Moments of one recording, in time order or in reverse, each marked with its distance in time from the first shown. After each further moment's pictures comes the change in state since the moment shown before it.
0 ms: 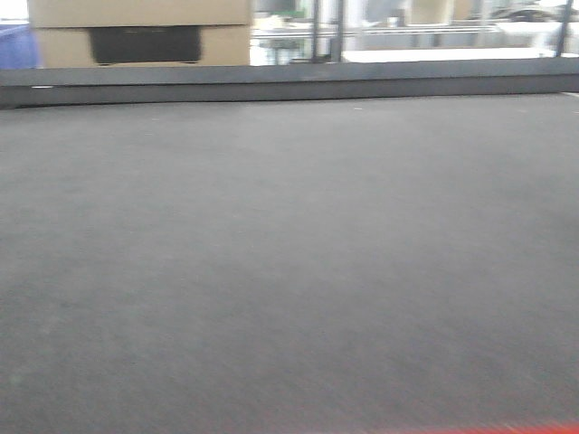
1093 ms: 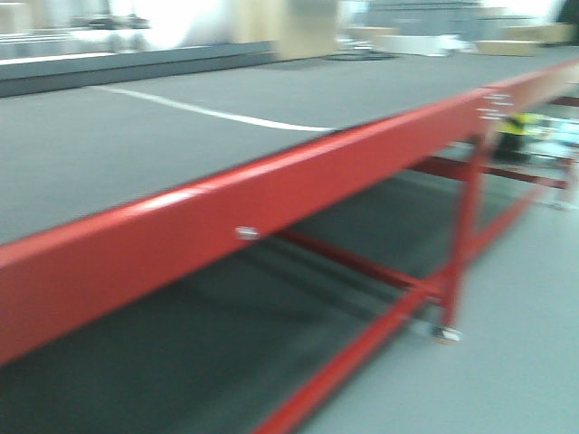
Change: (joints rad) left arm 0.000 -0.002 0.000 0.000 0.000 0.000; right arm 0.000 0.000 0.000 0.000 0.000 0.000
